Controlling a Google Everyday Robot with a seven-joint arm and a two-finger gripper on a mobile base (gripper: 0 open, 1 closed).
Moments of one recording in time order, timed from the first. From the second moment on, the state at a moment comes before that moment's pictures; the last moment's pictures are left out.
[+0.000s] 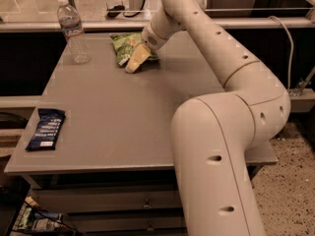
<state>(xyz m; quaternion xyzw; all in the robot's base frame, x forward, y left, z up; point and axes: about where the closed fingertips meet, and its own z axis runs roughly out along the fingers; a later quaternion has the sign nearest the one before) 0.813 0.048 0.815 -0.56 0.76 0.15 0.30</state>
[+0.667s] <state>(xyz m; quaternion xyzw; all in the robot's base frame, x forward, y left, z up) 0.813 0.048 0.828 -0.56 0.76 0.15 0.30</state>
